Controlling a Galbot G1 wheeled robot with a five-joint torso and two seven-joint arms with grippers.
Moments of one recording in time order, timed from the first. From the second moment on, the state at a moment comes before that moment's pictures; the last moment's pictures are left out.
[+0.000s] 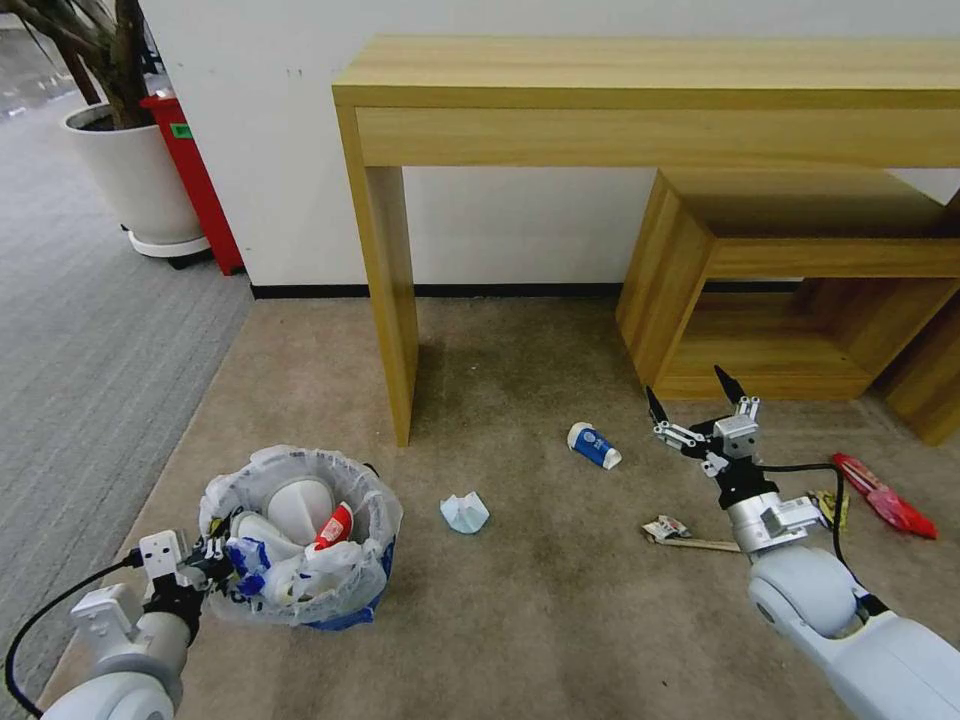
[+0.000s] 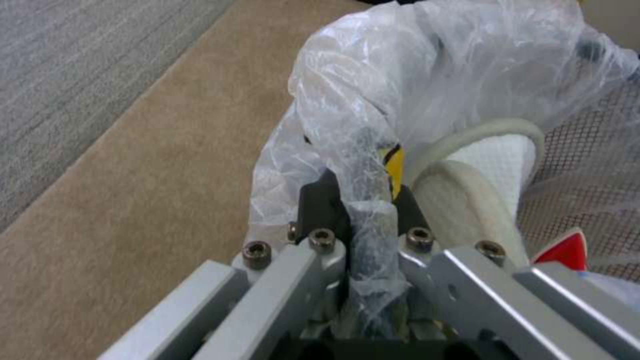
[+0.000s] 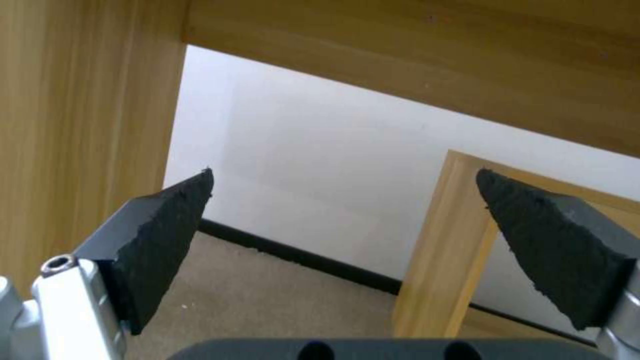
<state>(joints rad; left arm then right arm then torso) 1.69 -1.25 -0.83 -2.11 -0.63 0.35 -0.14 -1.21 0.73 0.22 1.78 0.40 0.43 0.27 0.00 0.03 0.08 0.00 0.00</state>
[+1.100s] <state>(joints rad) 1.65 -1.24 -0.80 -2.07 -0.62 0.34 -0.14 -1.07 0.62 -0.07 1.44 0.56 0.72 -0.42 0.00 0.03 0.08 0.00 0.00</state>
